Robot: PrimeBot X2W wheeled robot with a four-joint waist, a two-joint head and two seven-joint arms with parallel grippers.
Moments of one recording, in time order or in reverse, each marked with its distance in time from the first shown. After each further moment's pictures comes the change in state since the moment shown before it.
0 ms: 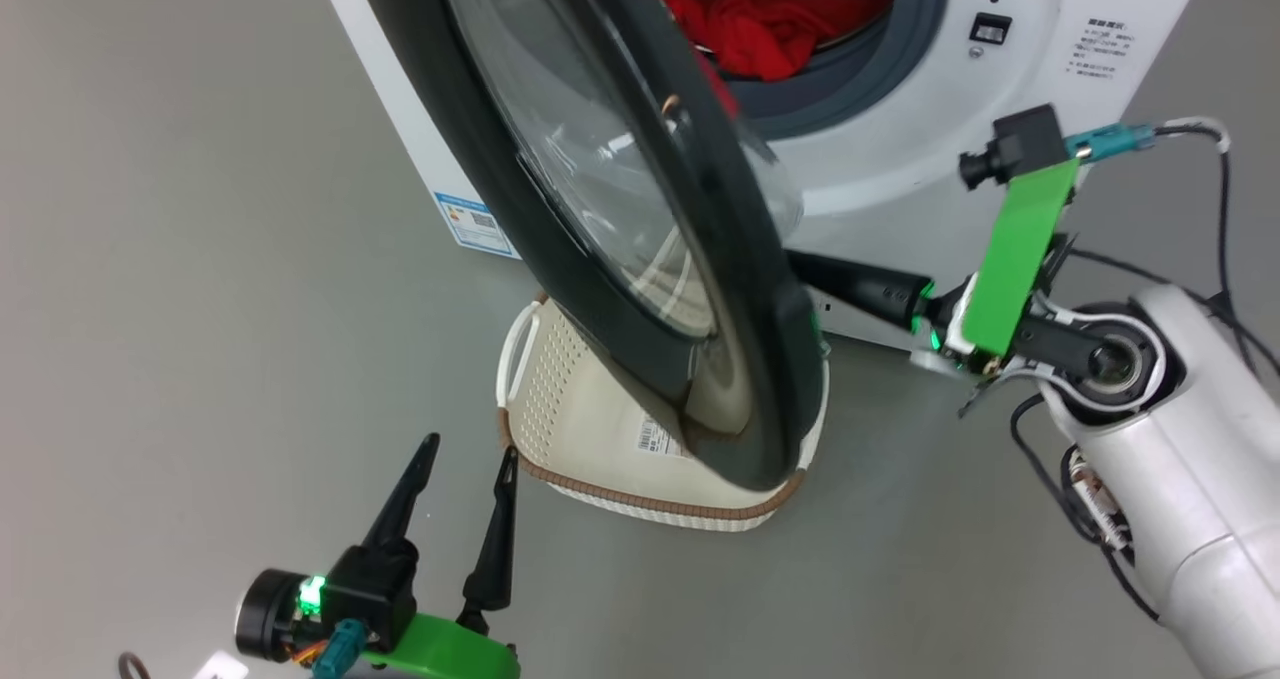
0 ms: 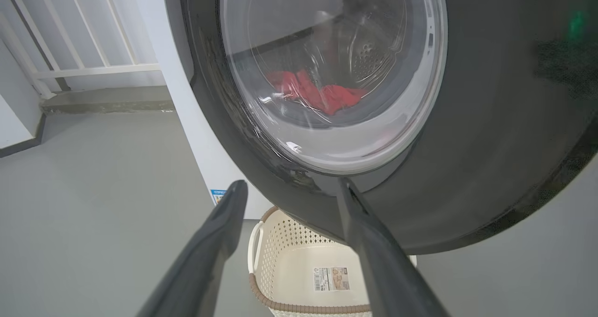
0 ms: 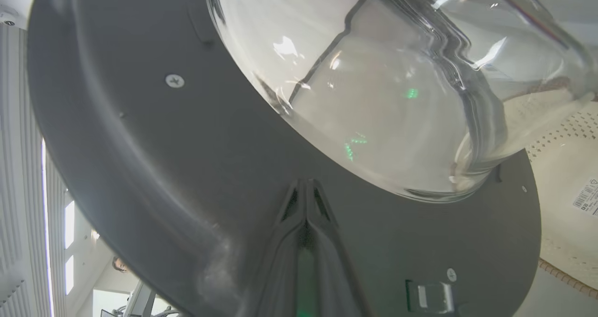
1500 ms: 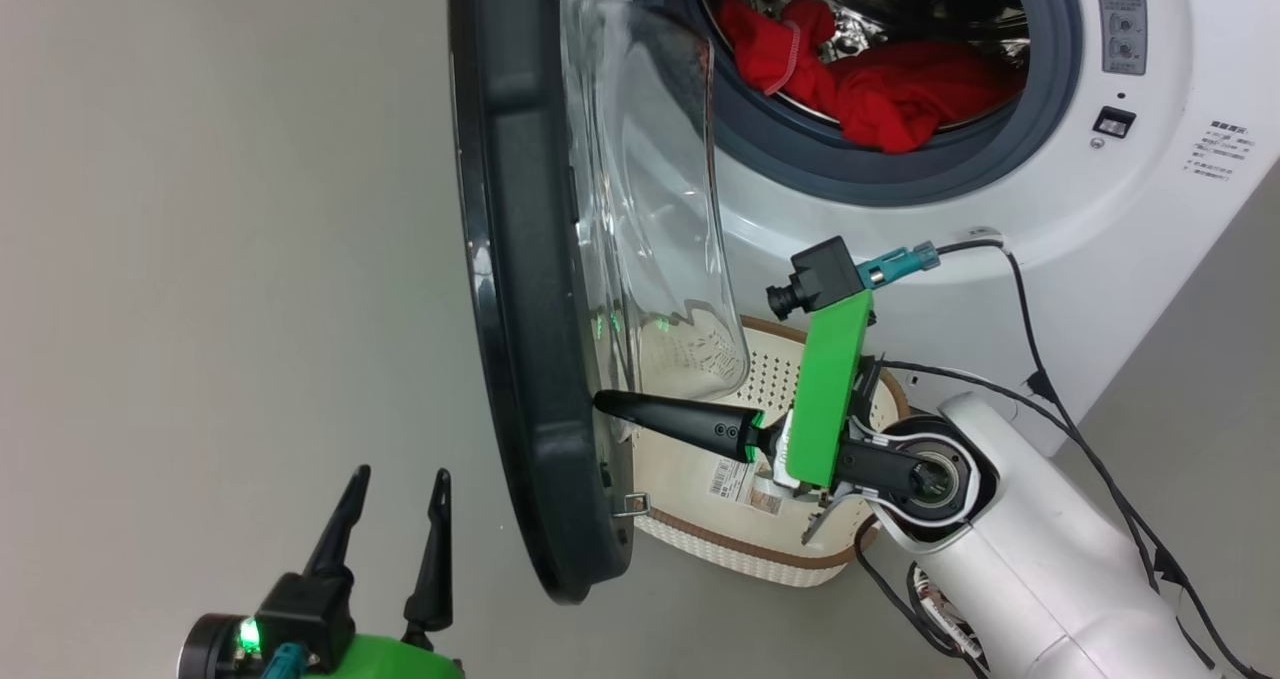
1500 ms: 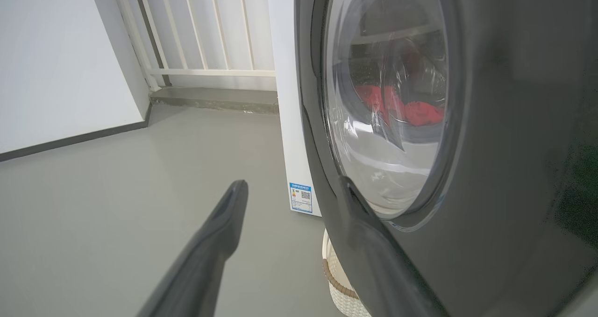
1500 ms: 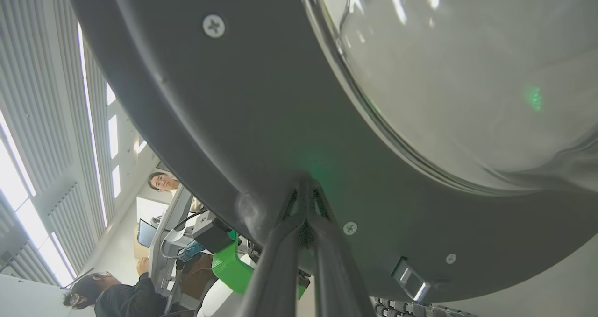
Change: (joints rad) left arm 0.056 0.000 0.107 0.006 0.002 -0.001 0.000; right arm 0.105 0.192 0.124 -0.023 -0.074 0.000 -0.029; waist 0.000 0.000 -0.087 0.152
